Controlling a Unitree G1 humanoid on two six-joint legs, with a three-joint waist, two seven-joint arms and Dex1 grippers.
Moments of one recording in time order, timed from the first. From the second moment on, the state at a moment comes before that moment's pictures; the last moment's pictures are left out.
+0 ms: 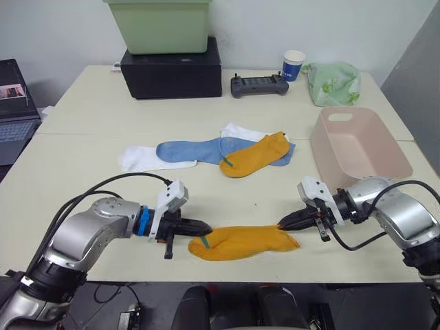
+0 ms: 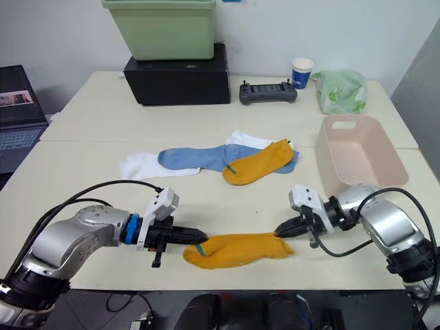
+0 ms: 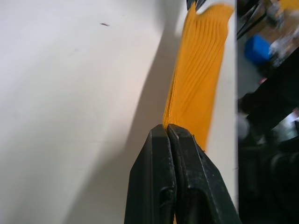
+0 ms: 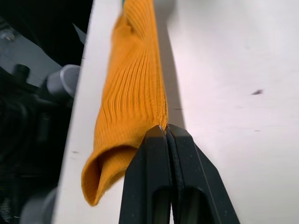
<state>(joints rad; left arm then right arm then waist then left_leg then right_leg) -0.33 0.85 -0.21 -0.21 -0.56 0.73 -1.15 -0.50 -0.83 0.35 -0.09 0.35 0.51 1.34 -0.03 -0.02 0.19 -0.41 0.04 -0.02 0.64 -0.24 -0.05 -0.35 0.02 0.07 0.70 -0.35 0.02</state>
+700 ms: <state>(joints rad) -0.50 0.67 -0.28 0.12 -0.28 0.47 -1.15 -0.57 -0.68 0.34 0.19 0.16 0.24 1.28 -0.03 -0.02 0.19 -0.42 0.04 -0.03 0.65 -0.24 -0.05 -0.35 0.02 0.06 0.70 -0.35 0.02</state>
